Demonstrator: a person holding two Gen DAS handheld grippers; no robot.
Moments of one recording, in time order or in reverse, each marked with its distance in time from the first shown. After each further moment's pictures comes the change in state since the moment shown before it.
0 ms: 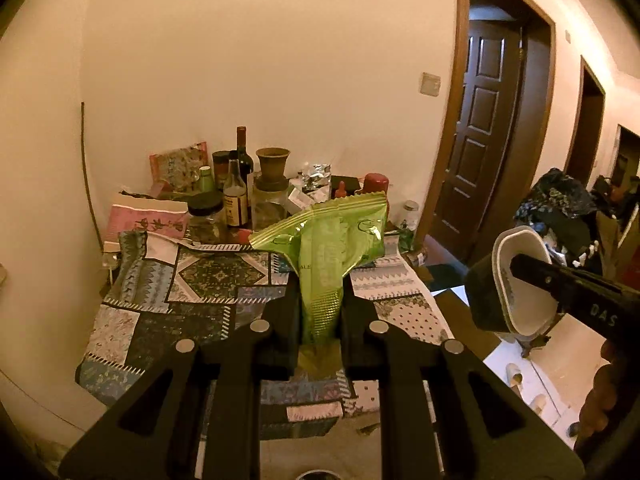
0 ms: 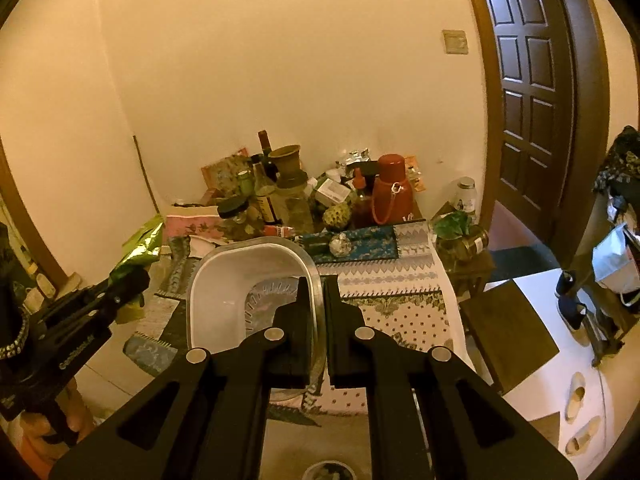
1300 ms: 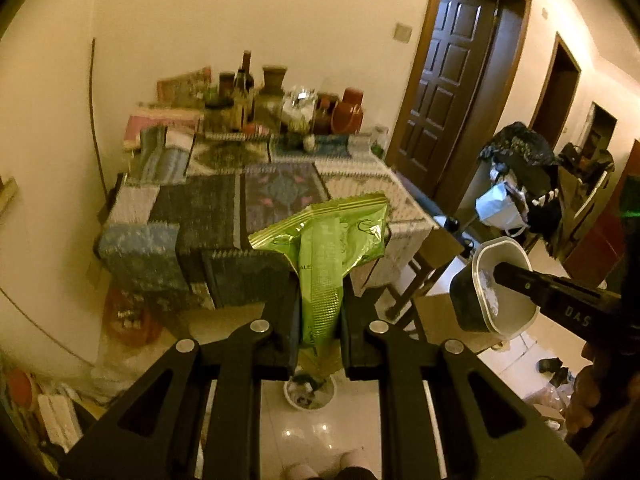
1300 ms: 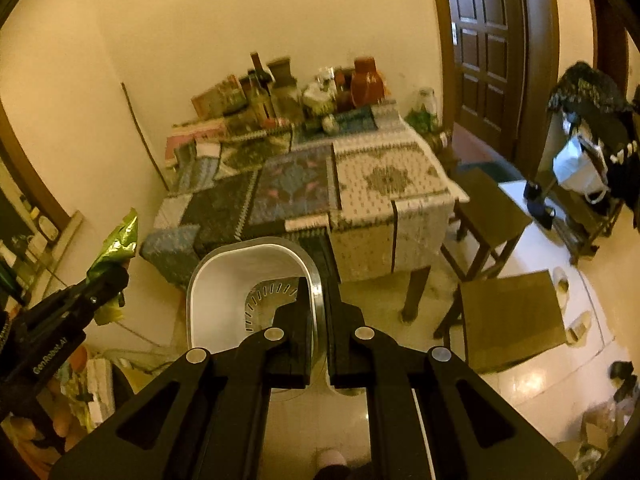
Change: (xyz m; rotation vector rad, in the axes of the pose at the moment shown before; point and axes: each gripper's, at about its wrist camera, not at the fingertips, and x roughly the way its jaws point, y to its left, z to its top) left arm -0.161 0.043 -0.177 -0.019 0.212 -0.102; right arm -0.089 0.058 -0.184 0.107 0.215 -0.105
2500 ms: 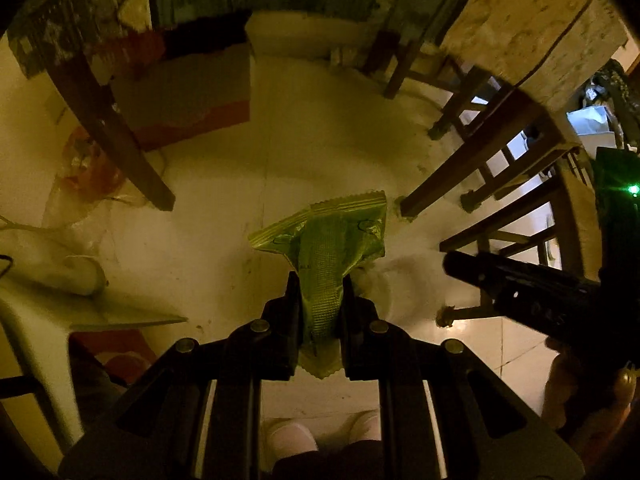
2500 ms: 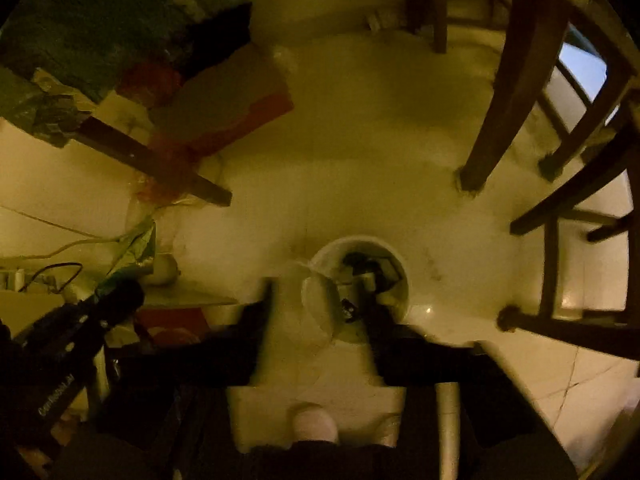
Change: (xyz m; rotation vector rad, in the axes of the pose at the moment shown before) left arm 0.387 0.083 -0.285 -0.182 0.433 0.115; right arm 0.403 -0.086 -0.214 0.002 0.465 0.106
